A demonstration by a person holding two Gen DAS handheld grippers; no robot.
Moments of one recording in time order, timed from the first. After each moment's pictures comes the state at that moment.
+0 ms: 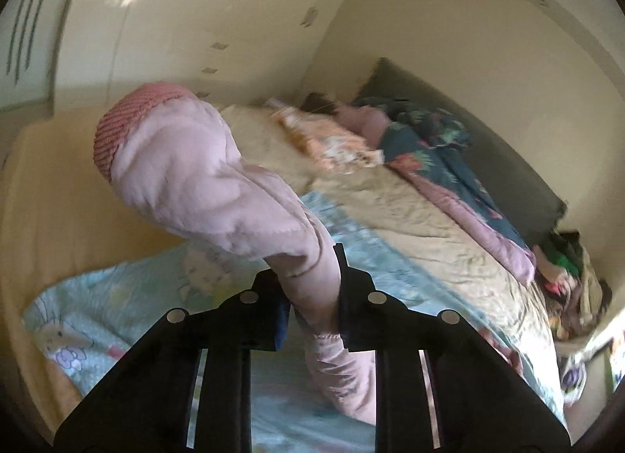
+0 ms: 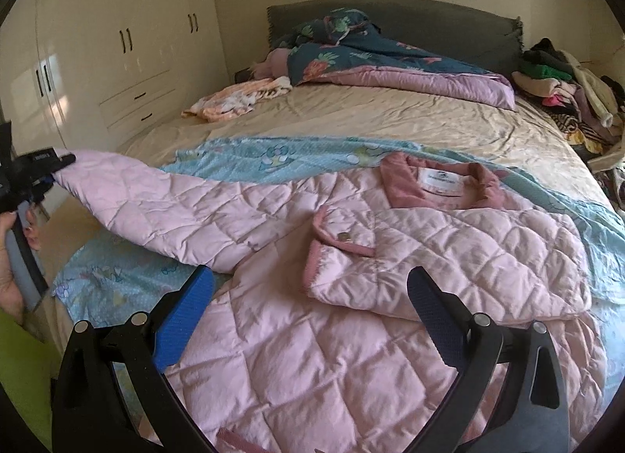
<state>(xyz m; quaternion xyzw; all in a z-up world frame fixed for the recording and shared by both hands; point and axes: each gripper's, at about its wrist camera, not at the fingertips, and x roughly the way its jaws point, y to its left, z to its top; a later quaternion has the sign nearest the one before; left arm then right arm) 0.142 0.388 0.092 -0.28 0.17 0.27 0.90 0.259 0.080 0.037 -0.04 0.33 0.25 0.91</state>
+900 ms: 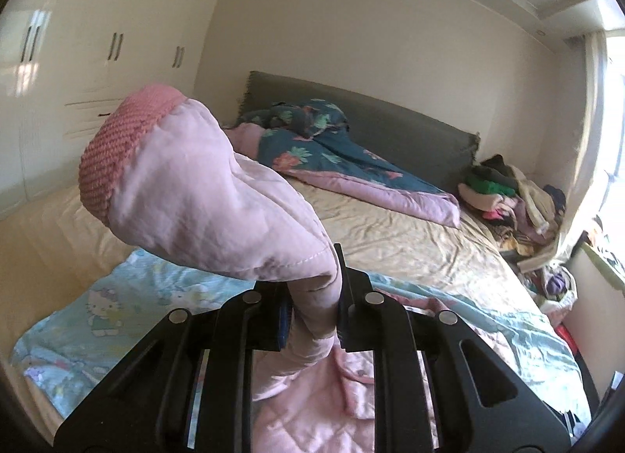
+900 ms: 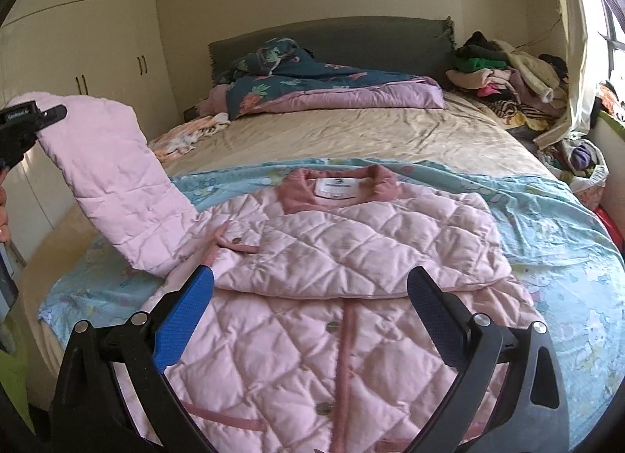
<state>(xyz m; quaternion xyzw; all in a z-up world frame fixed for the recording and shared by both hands) 0.191 0.181 0.164 -0.14 0.16 0.13 0.97 0.230 -0.054 0.056 0.01 0.30 0.16 0.94</state>
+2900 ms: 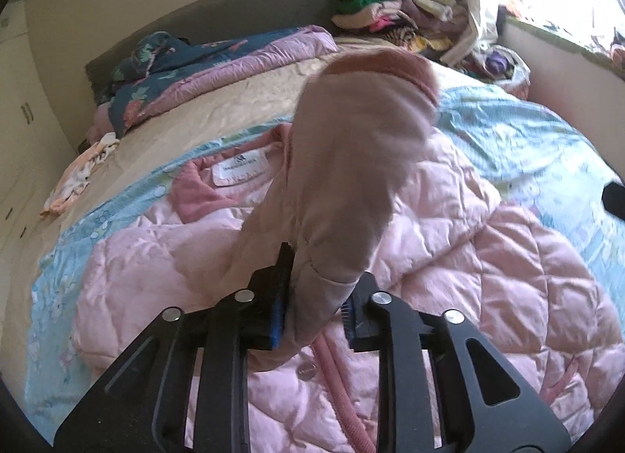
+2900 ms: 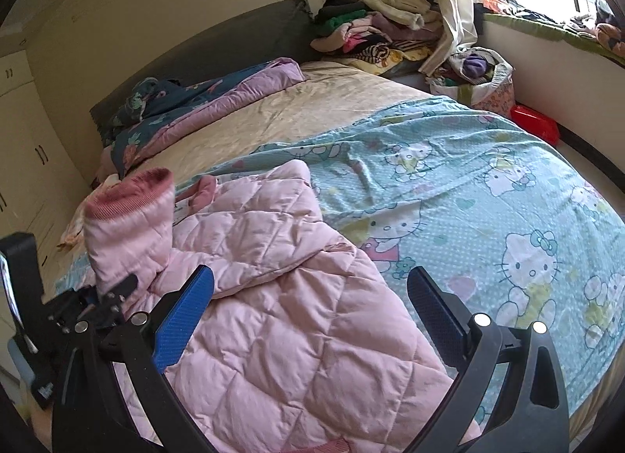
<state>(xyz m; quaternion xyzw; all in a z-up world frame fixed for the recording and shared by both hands) 0.309 -0.098 -0.015 0.13 0.36 -0.04 0.92 0.261 -0.267 -0.002 0.17 0.32 -0.02 0.93</state>
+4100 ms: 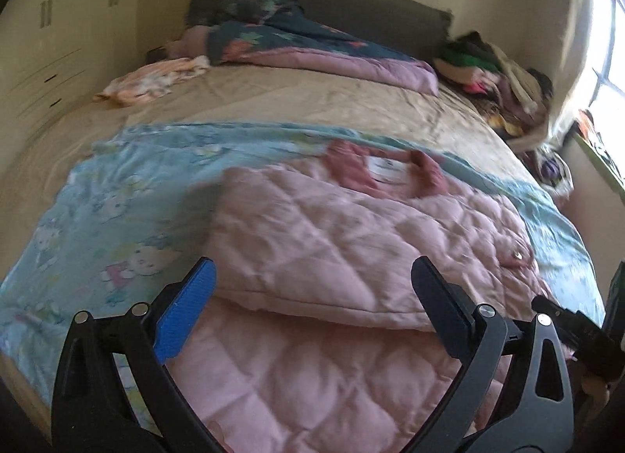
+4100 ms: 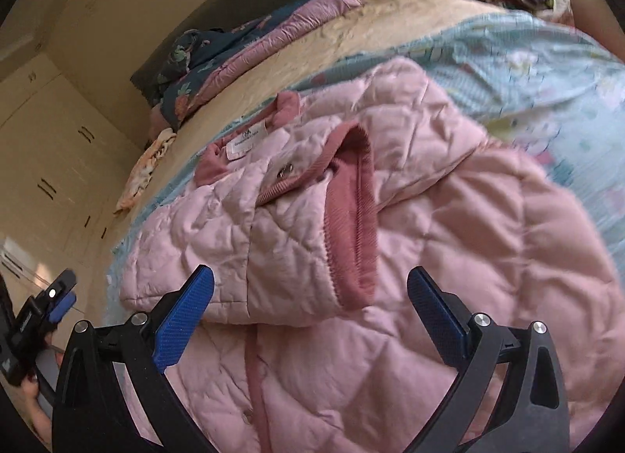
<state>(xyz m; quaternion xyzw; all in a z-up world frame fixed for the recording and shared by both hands) 0.249 0.119 0.041 -0.09 0.35 0.06 0.93 0.303 -0.169 -0.052 0.24 0.42 0.11 0.87</state>
